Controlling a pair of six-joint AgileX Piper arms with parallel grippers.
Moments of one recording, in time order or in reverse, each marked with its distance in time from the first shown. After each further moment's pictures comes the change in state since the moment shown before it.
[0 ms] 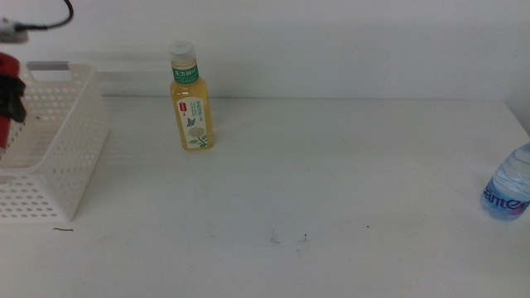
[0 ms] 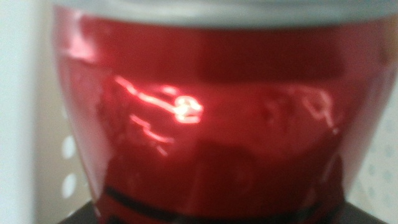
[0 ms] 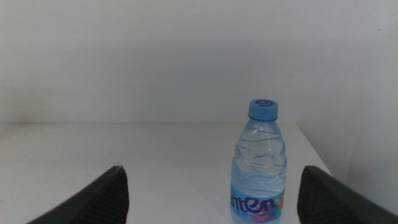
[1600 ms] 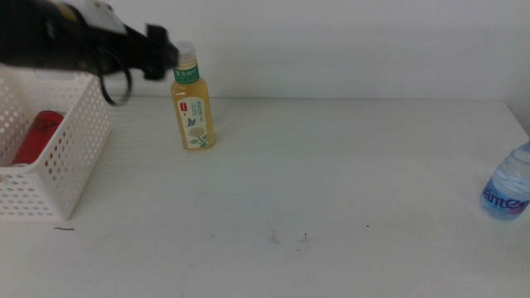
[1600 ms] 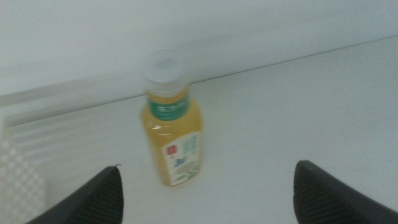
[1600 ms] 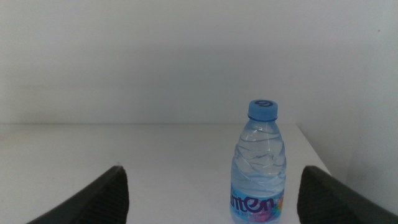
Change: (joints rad) left arm -0.600 -0.649 0.621 -0.028 -0.604 -0.252; right arm 0.000 0.000 0.000 0.000 0.000 0.000
